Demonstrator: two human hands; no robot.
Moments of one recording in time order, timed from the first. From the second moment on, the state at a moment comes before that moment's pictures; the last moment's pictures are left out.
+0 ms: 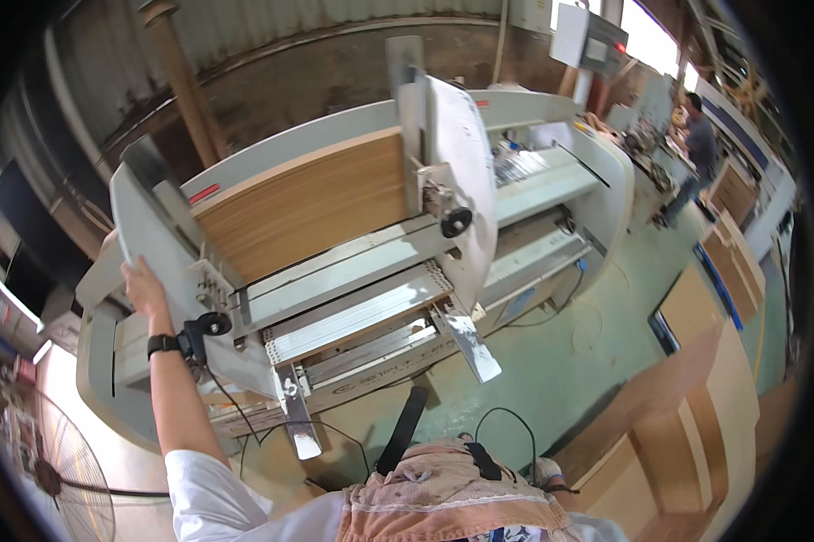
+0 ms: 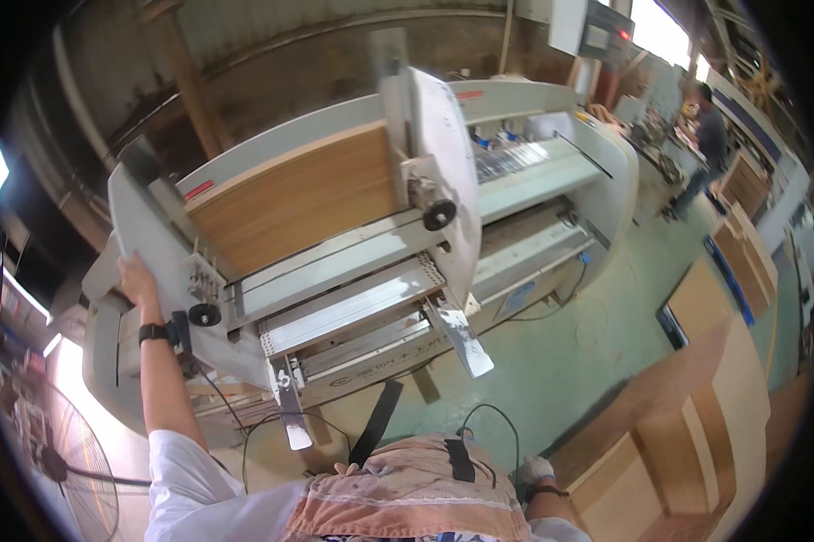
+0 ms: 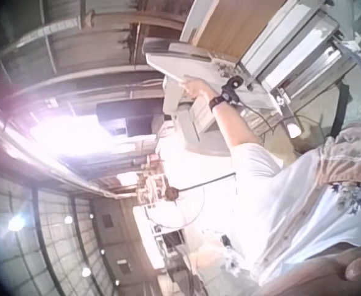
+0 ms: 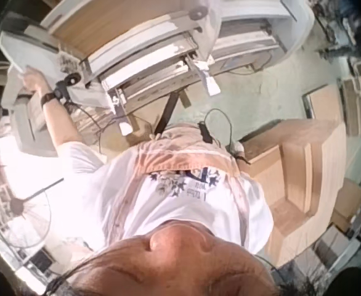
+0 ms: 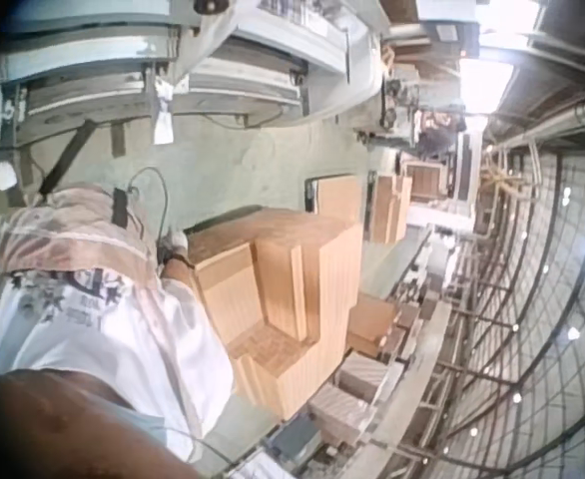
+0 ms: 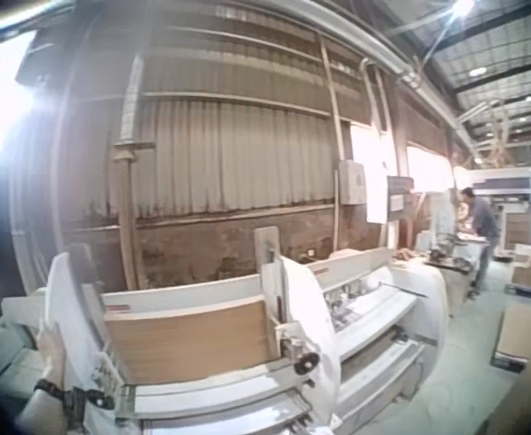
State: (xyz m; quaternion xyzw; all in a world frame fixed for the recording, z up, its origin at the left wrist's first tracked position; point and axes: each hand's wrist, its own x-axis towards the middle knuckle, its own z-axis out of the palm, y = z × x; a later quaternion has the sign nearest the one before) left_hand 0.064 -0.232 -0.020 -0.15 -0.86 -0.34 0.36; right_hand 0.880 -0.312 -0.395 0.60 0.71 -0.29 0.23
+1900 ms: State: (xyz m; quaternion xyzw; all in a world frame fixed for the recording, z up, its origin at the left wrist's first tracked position) left_hand 0.041 -0.240 -0.028 -0.18 -0.85 -0.39 0.29; right_hand 0.857 -0.262 -0.407 0.77 0.44 -0.46 0.04
